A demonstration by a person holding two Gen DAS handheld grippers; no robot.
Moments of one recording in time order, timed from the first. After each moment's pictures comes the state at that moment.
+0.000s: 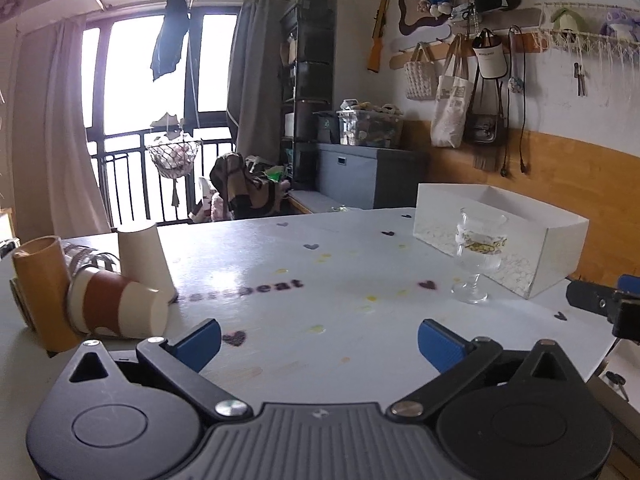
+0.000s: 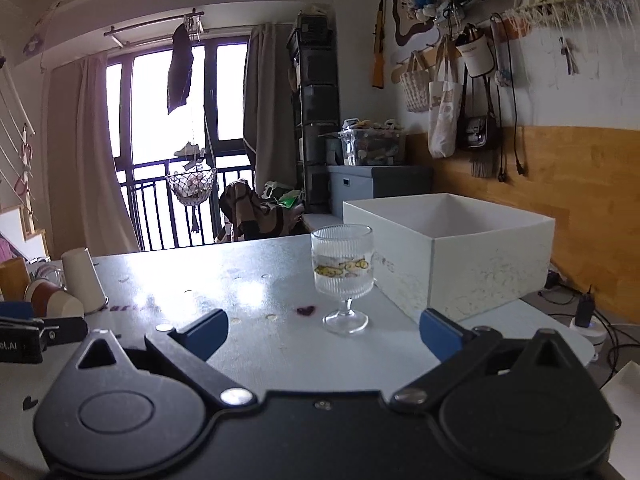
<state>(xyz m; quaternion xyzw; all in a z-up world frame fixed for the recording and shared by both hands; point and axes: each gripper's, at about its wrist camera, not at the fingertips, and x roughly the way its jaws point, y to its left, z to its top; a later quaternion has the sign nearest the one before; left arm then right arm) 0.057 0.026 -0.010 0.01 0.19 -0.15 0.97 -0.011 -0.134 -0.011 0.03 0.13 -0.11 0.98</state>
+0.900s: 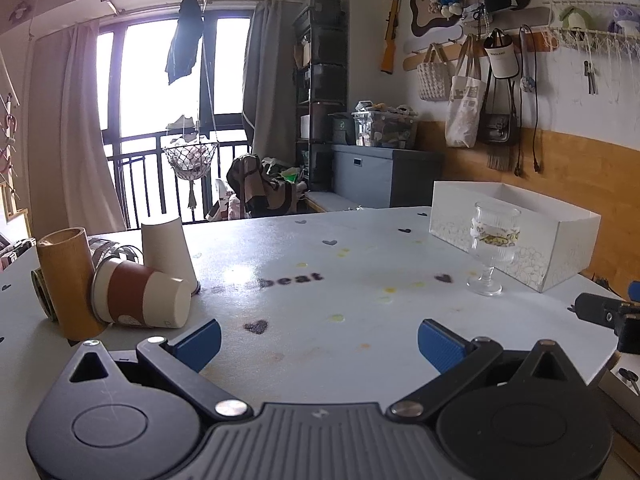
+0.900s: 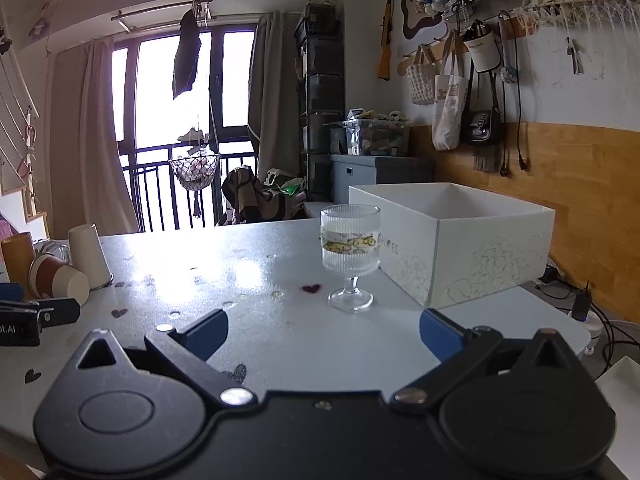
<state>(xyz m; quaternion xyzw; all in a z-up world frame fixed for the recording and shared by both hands) 0.043 0.036 -0.017 0.01 0.19 -0.13 0.97 -0.020 -0.123 -0.022 0.02 0.15 -0.11 0.98</state>
